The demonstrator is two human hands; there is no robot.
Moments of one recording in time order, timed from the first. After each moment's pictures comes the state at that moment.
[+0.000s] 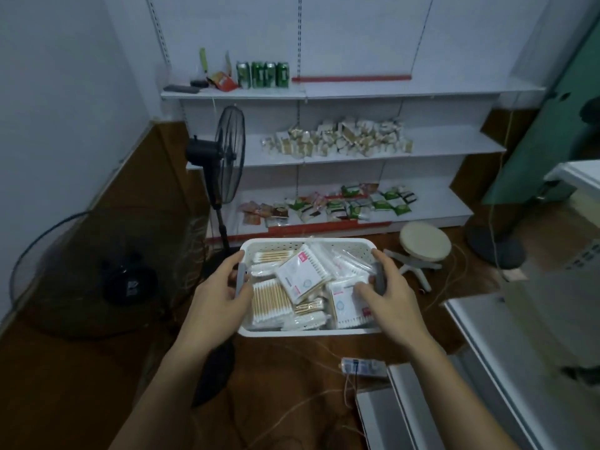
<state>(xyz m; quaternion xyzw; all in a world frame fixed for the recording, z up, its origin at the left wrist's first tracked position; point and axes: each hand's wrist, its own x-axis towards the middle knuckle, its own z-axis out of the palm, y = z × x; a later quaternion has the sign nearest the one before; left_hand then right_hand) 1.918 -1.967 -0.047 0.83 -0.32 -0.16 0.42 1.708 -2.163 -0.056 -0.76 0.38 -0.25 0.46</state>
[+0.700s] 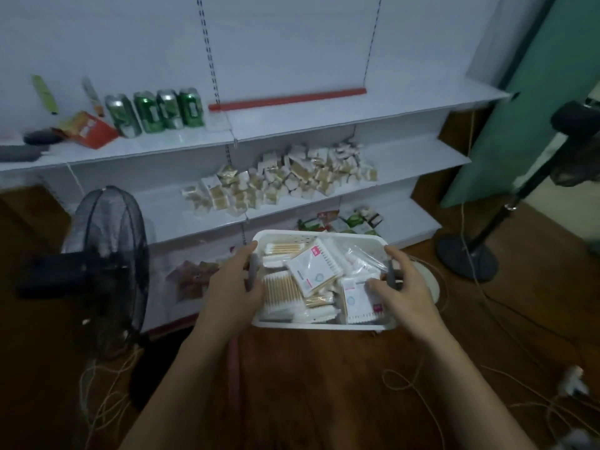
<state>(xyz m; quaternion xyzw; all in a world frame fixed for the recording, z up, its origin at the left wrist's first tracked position) 2.214 -2.457 -0.051 0.78 -0.46 -0.19 0.38 1.959 -2.585 -0.054 -0.67 0.52 -0.30 0.44</state>
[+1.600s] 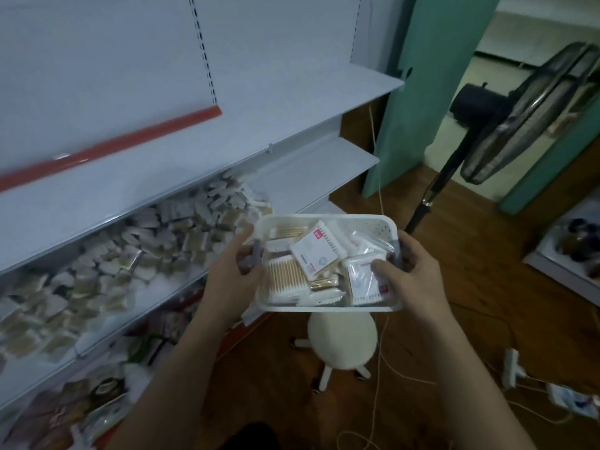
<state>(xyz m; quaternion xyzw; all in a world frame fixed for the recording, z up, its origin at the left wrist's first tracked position) 2.116 -3.029 -0.063 0.66 -0.51 -0.34 0.44 1.831 -3.054 -0.044 -0.50 0.60 -0.44 0.44</state>
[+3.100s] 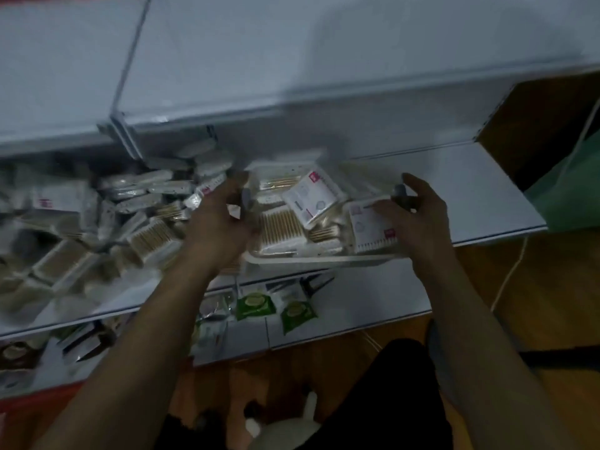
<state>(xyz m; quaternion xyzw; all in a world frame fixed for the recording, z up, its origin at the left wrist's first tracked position) 2.134 -3.520 -0.293 0.82 -0.32 -0.20 0.43 1.909 -3.695 -0.302 -0.62 0.49 -0.32 0.53</state>
